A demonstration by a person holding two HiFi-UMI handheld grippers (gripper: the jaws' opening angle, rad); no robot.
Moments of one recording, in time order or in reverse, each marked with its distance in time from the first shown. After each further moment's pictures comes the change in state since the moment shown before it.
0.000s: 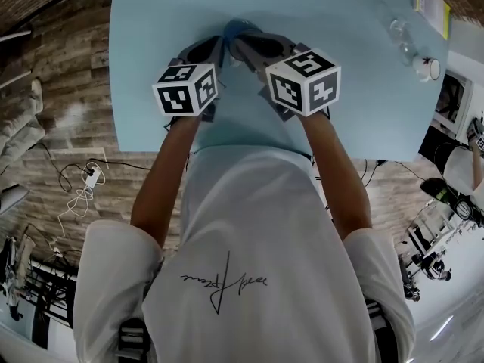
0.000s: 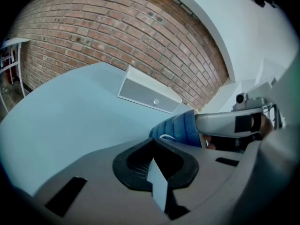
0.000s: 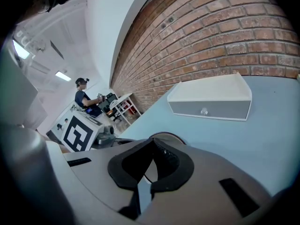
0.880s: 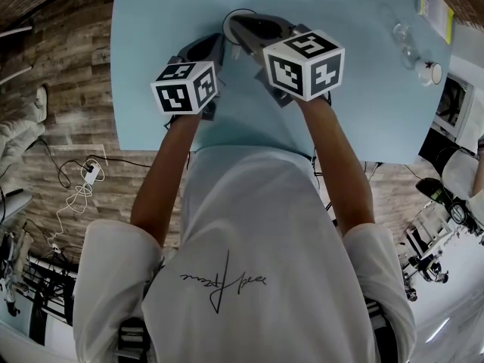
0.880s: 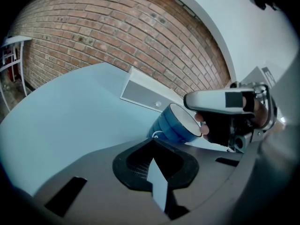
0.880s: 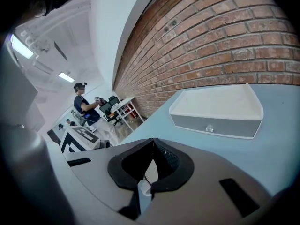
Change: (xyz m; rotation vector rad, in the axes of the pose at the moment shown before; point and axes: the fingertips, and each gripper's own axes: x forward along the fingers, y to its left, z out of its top) left arm -0.002 0.006 0.006 -0.024 -0.012 0.003; right arm 0.016 0.000 0.040 -0.027 -0.046 0.024
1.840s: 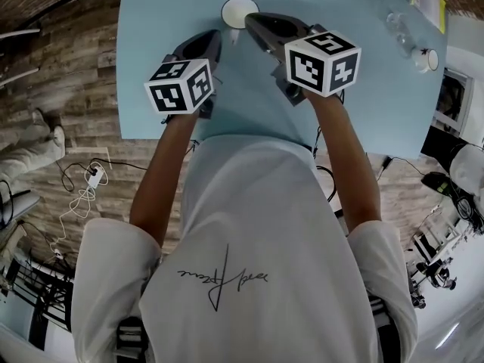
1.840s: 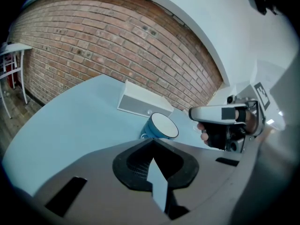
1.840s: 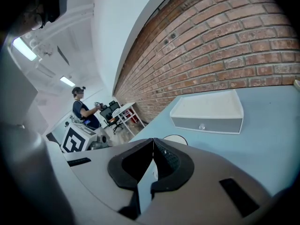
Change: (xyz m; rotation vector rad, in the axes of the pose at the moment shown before) left arm -0.041 -0.021 0.012 0.051 -0.073 -0.010; right arm -0.049 0.010 -0.002 0.018 -0.067 -0.006
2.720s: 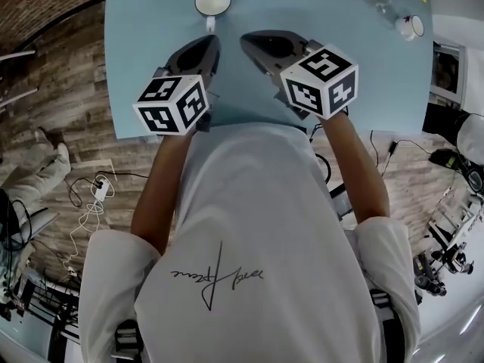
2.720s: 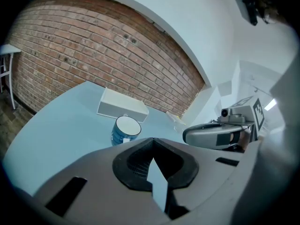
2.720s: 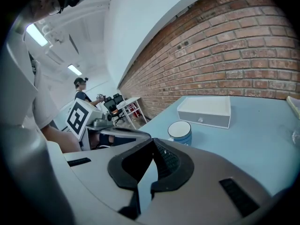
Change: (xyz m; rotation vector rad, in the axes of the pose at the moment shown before) left arm -0.043 -0.078 0.001 0.076 -0.044 -0.127; right arm -0.073 0.043 -0.037 -0.132 0.029 -0.002
